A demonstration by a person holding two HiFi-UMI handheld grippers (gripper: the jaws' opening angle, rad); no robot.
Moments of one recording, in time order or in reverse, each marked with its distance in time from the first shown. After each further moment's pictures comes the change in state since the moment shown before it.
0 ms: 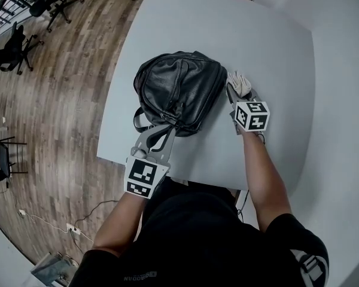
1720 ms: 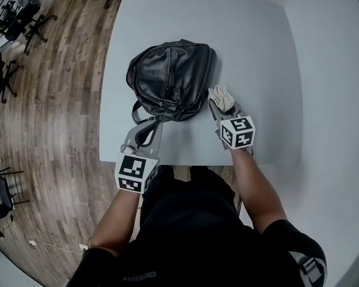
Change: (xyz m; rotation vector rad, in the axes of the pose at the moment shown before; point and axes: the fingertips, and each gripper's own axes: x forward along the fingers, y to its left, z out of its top) left arm -0.048 0.025 -0.030 0.000 -0.036 -0.079; right arm -0.076 0.115 -0.054 0.042 0.014 -0.052
